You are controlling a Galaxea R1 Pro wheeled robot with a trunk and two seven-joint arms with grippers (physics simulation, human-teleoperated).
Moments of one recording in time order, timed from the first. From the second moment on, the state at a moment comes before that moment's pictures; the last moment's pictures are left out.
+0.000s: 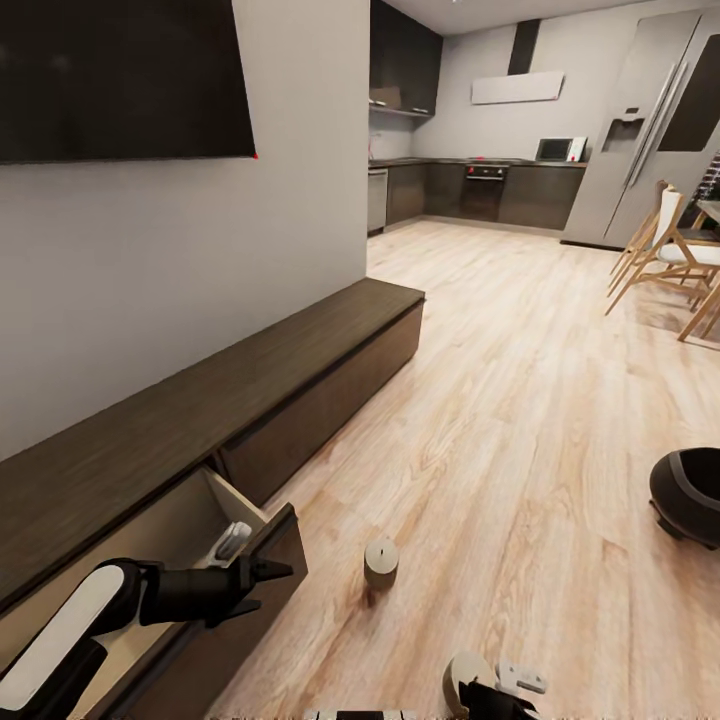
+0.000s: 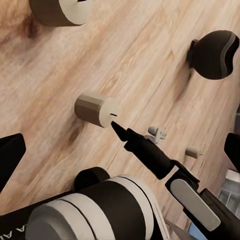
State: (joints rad) left arm -0.28 0.35 -0.20 -1.51 1.70 1.05 0.45; right arm -0.36 -0.04 0.32 -0.40 -0.59 0.06 -0.14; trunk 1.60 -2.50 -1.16
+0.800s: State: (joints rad) left arm -0.28 0.35 -0.20 -1.51 1.70 1.05 0.40; right arm -0.36 -0.01 0.36 -0.40 -0.55 0.05 -0.14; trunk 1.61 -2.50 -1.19
